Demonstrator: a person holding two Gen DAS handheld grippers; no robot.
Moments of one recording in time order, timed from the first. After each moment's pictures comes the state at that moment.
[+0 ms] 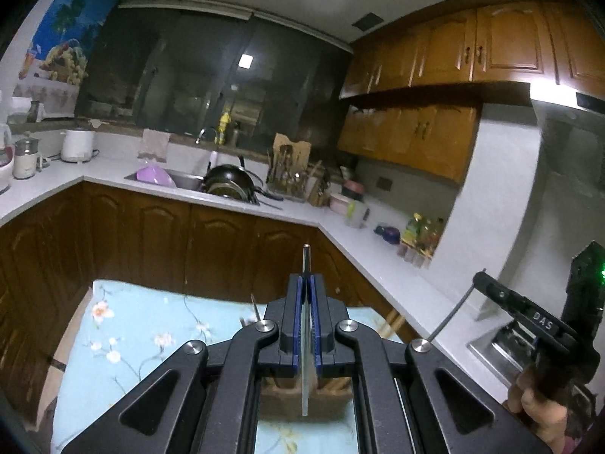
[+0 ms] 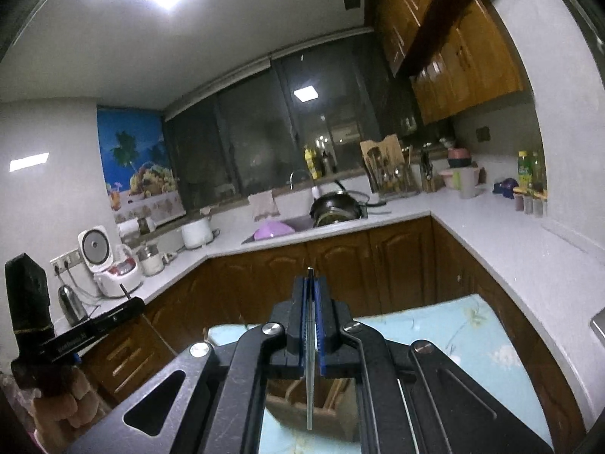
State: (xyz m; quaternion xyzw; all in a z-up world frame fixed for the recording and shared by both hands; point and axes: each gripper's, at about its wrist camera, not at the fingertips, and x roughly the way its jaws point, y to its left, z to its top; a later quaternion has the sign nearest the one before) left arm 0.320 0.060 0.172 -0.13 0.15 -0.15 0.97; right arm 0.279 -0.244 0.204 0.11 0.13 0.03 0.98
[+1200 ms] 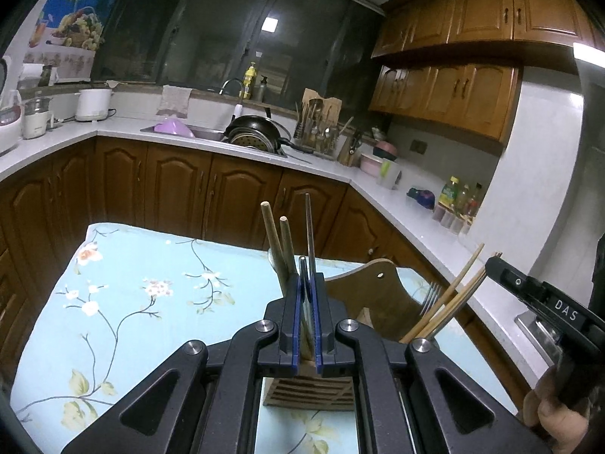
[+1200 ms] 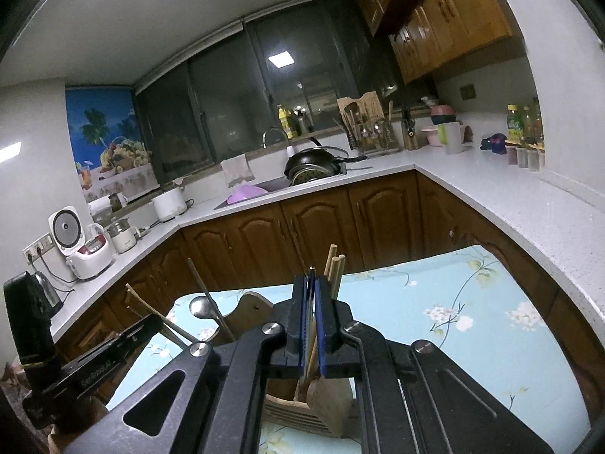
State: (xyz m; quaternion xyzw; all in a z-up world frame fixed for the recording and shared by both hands) left arm 0.397 0.016 0.081 -0.14 0.23 -0.11 0.96; right arm 0.337 -0.252 0.113 0.12 0.21 0.00 0.97
